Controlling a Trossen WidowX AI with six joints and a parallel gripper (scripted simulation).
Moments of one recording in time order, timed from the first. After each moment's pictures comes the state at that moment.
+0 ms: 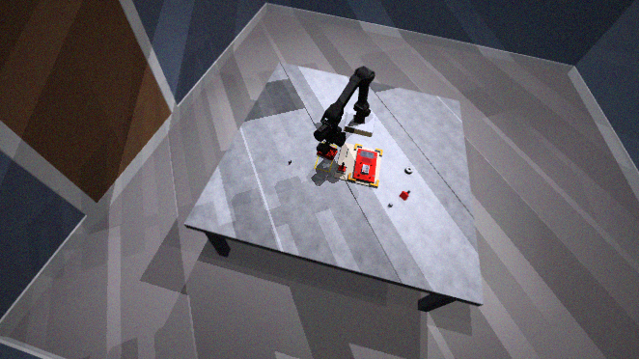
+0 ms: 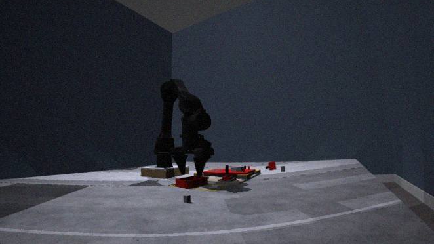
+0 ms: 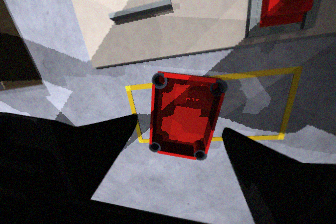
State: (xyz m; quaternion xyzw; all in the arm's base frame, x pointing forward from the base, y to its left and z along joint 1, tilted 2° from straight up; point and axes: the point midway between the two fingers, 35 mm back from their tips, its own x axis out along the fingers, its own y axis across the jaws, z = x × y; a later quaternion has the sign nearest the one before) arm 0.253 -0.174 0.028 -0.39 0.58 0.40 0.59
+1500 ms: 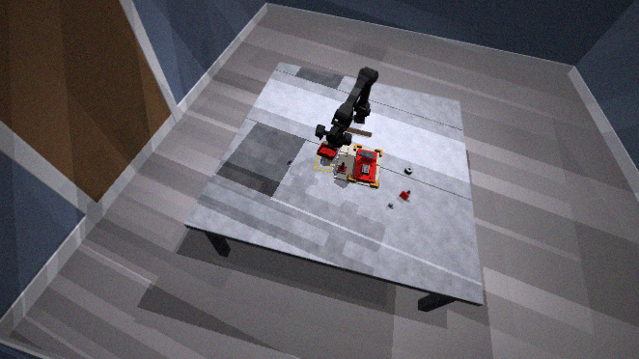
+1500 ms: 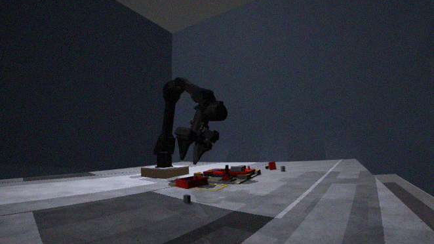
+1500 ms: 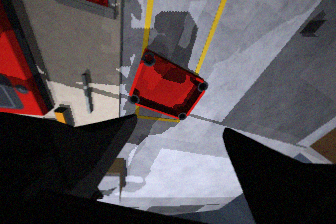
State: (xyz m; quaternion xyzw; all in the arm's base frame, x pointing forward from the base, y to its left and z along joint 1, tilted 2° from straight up) arm 0.253 -0.169 0.073 -0.09 0.77 -0.09 0.63
